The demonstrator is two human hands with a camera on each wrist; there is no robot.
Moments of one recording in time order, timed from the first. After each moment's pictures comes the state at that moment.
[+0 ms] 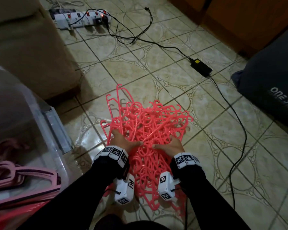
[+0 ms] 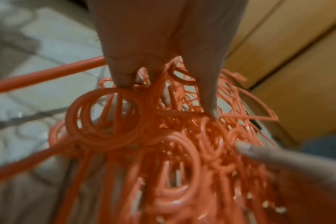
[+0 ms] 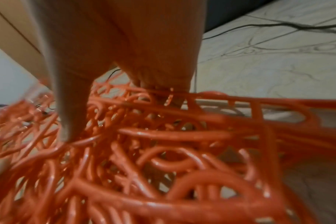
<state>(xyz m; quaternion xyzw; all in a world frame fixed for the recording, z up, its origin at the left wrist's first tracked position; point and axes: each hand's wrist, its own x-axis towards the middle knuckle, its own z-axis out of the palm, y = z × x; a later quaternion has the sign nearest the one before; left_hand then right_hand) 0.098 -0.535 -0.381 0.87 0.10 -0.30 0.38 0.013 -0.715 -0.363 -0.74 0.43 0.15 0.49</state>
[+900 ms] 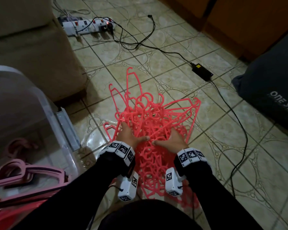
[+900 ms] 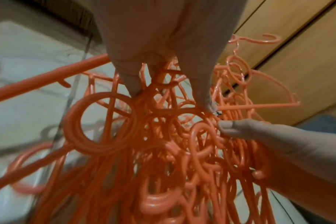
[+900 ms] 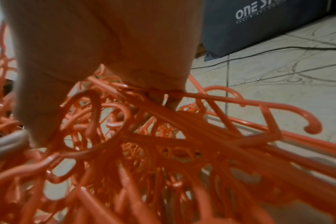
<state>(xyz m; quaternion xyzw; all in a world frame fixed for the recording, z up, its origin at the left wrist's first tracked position) 0.101 -0.541 -0.341 0.87 0.00 -0.24 0.43 0.027 -0.704 -0.320 -0.82 0.33 0.13 0.44</state>
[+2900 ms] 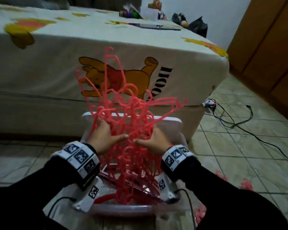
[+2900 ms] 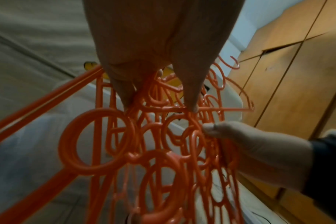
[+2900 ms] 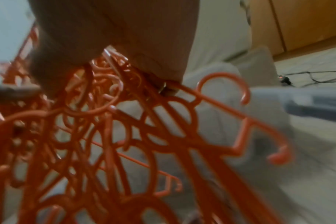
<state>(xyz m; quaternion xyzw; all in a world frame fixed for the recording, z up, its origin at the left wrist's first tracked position) 0.049 -0.109 -0.102 0.88 0.15 0.01 0.45 0.107 -0.294 -0.119 -0.83 -0.18 0.15 0.50</state>
